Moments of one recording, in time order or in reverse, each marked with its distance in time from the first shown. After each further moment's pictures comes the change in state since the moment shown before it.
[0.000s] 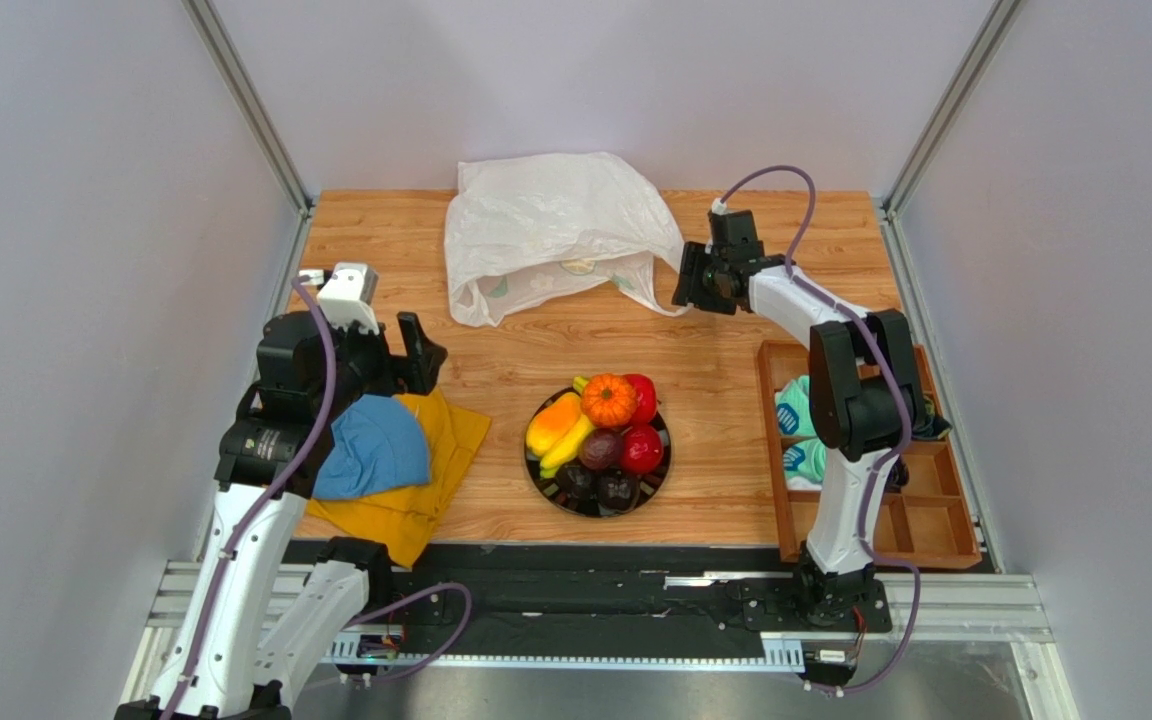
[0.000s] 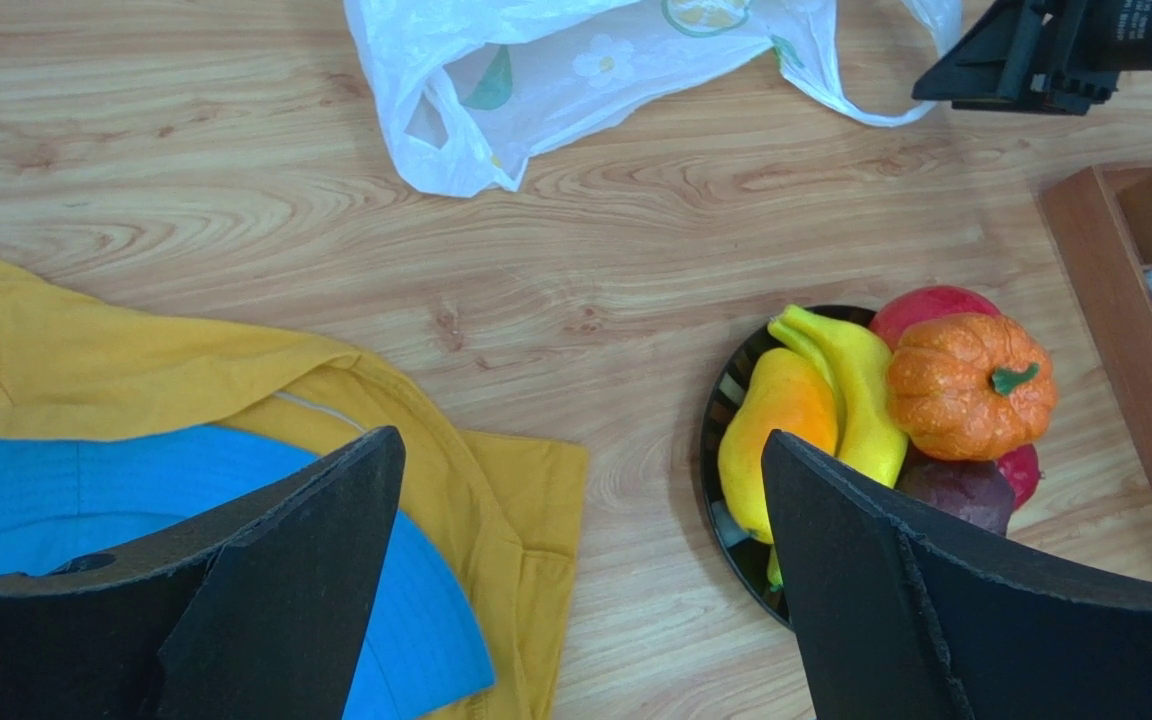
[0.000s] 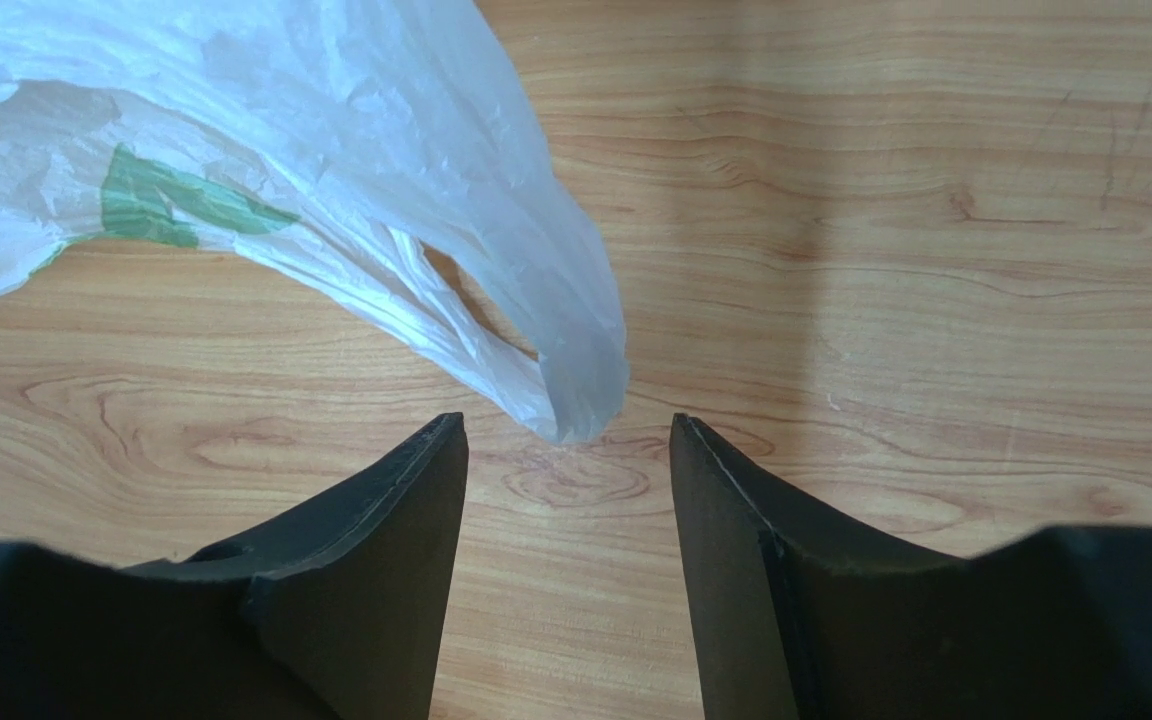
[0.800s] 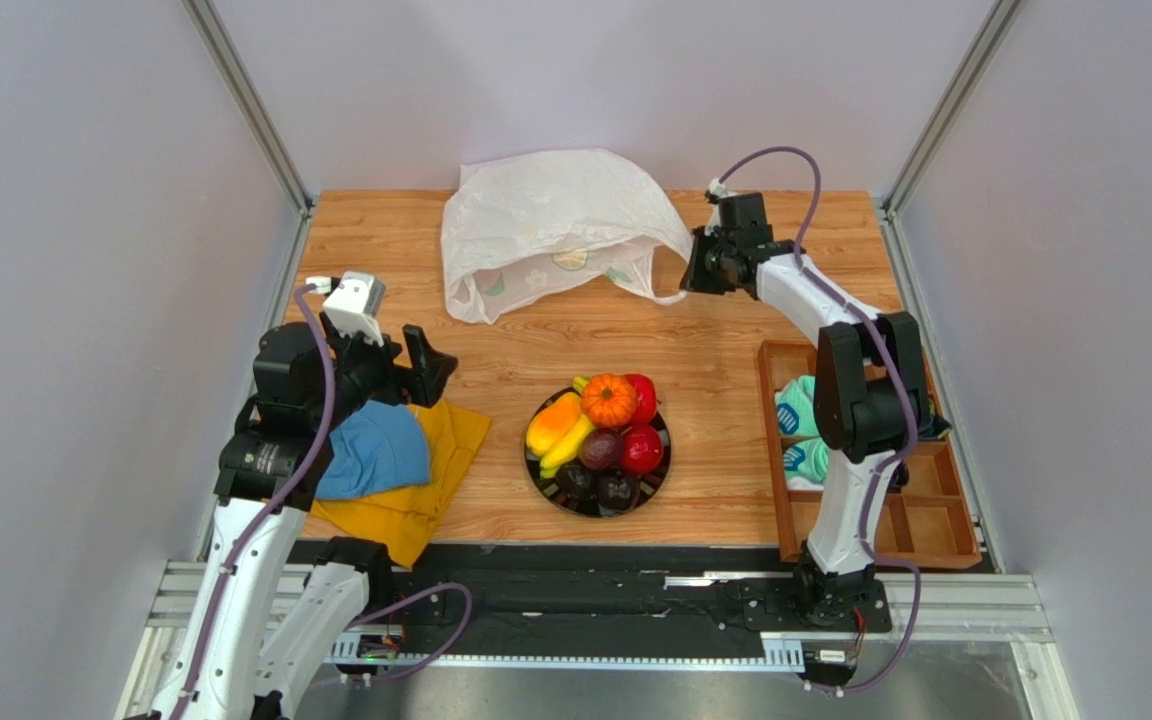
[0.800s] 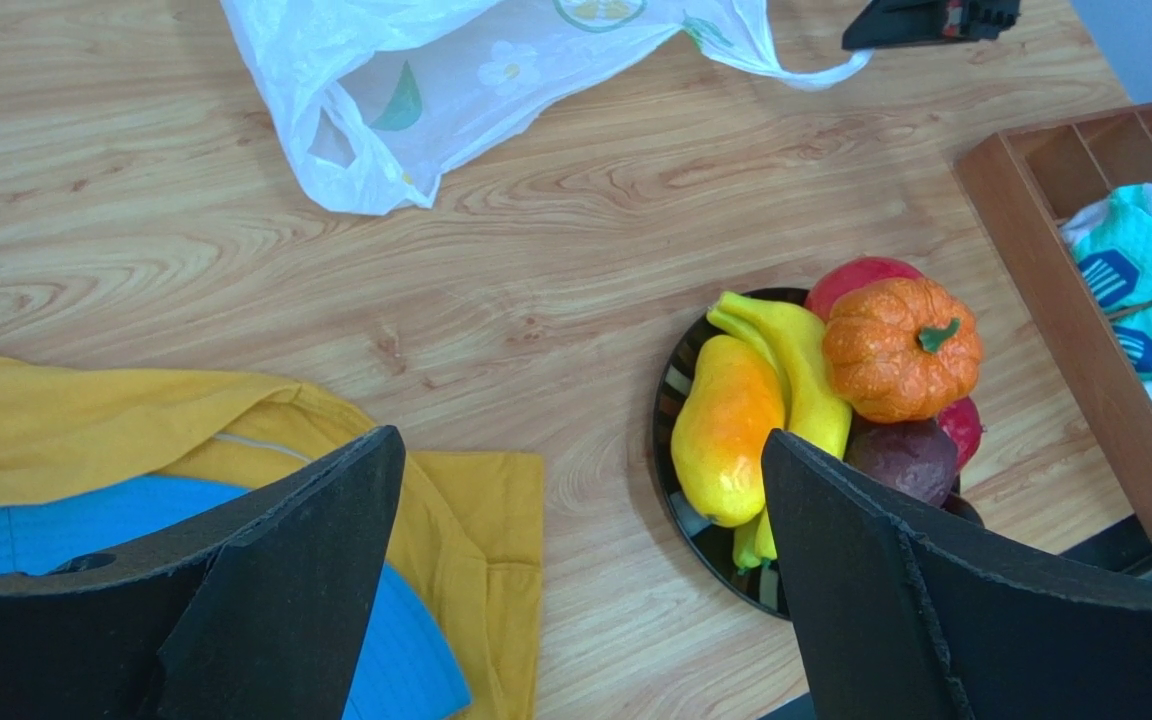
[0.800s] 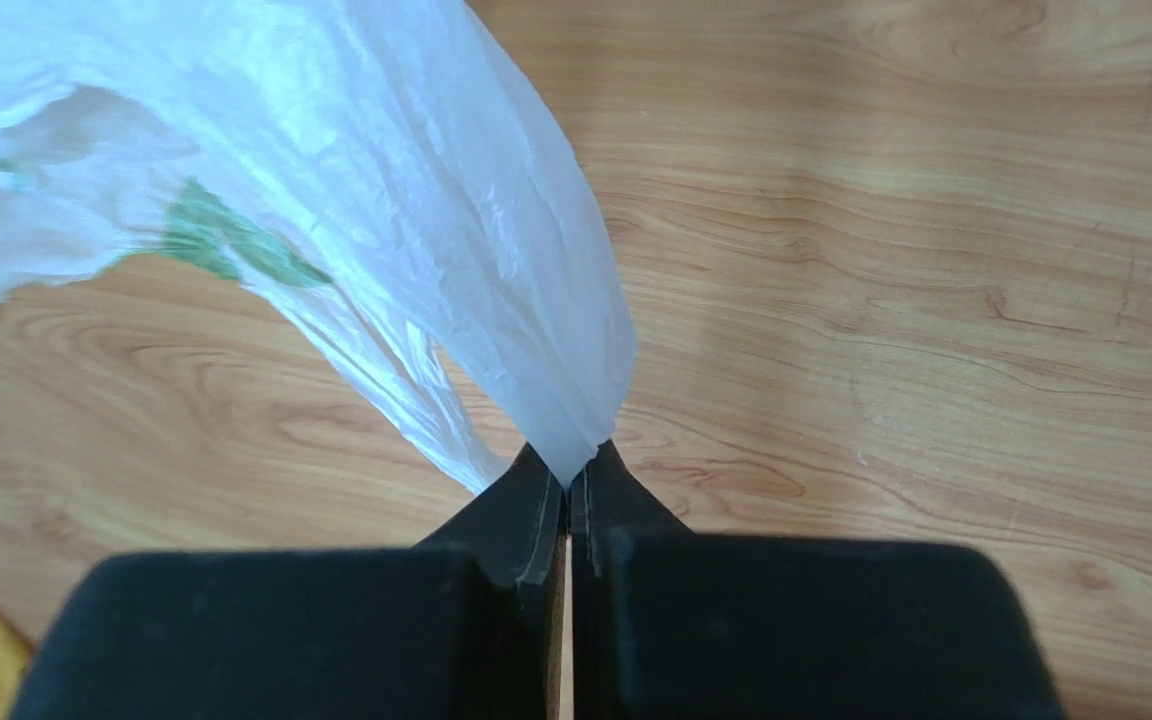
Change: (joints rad) left arm 0.000 -0.040 -0.034 0.038 0.121 0.025; right arm -0.014 0.023 0.082 -0.023 -0.097 -0.076
